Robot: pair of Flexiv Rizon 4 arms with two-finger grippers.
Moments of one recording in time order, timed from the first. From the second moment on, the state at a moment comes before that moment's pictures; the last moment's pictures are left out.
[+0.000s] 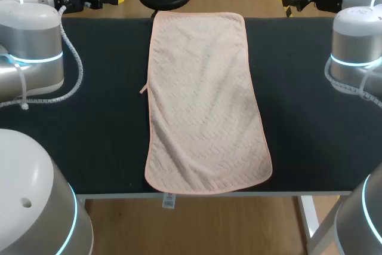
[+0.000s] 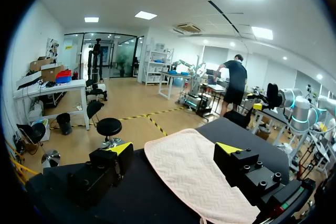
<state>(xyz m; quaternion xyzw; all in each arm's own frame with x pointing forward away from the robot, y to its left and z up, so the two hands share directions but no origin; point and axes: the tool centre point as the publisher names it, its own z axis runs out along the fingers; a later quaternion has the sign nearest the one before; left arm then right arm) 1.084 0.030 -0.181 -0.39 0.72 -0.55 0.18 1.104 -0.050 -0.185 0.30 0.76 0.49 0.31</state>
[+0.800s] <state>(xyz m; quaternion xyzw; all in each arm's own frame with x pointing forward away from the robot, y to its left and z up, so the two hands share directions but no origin) 1.084 0.030 -0.181 -0.39 0.72 -0.55 0.18 1.104 -0.050 -0.185 0.30 0.76 0.49 0.31</state>
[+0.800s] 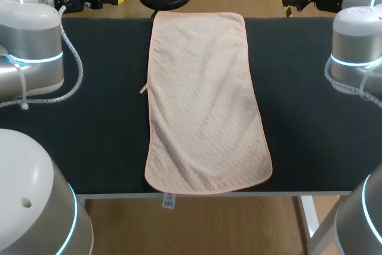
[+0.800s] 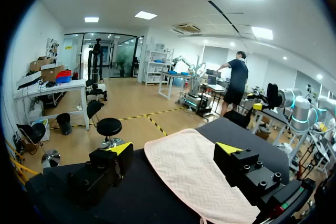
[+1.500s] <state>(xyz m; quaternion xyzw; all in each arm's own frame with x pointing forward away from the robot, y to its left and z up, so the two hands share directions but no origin) 1.060 0.008 -0.207 -0.16 0.87 -0.41 0.21 1.070 -0.027 -0.209 0.07 0.87 0.36 0.34</state>
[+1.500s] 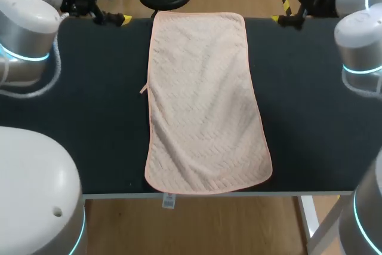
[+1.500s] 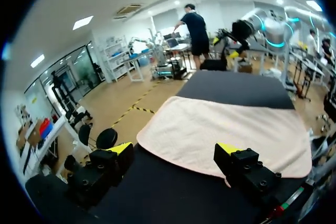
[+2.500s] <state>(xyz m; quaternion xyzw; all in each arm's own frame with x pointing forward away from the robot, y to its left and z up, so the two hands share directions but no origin) 1.026 -0.049 -0.280 0.03 0.98 -0.17 0.09 1.009 0.009 -0.265 -0.04 0.96 0.20 0.20</state>
